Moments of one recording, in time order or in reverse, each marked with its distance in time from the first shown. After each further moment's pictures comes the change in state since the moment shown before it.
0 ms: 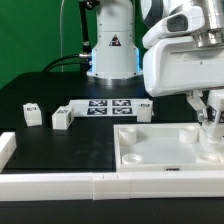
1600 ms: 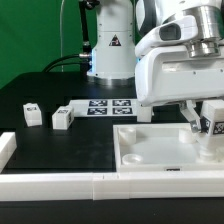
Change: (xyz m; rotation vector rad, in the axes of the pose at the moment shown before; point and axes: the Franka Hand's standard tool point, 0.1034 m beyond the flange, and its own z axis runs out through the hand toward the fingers) arm -0.003 0.018 0.010 -0.024 0.067 -0.031
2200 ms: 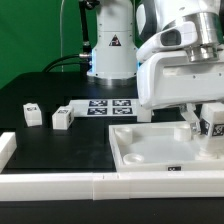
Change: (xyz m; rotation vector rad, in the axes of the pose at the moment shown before) arm -0.017 -0.007 0.006 0.009 -0.025 -0.011
